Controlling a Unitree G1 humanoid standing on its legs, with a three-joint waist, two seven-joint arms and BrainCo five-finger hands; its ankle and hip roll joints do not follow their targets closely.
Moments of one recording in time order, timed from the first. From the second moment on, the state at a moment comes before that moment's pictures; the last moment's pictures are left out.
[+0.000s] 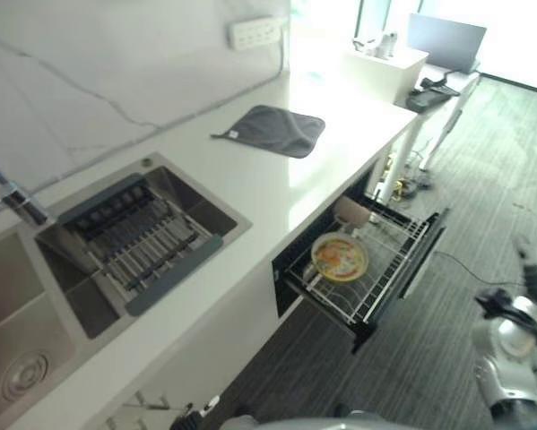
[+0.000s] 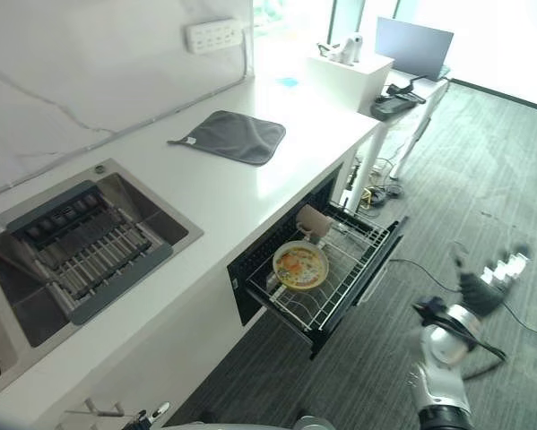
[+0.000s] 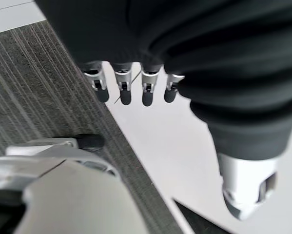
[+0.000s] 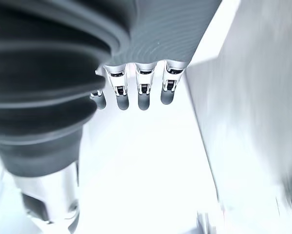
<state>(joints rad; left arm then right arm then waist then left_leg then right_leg) 0.19 0.21 -0.09 1.12 -0.37 -0.10 0.02 0.04 -0.40 -0.24 0.33 0.48 -0.56 -0.70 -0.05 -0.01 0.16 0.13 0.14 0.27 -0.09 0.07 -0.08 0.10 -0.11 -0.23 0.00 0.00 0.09</state>
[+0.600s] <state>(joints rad) 0.10 0.19 -0.31 1.15 -0.25 -0.06 0.04 -0.02 -0.25 -0.07 0.89 1.02 -0.50 -0.20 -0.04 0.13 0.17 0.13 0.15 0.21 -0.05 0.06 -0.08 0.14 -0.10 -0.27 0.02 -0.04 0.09</state>
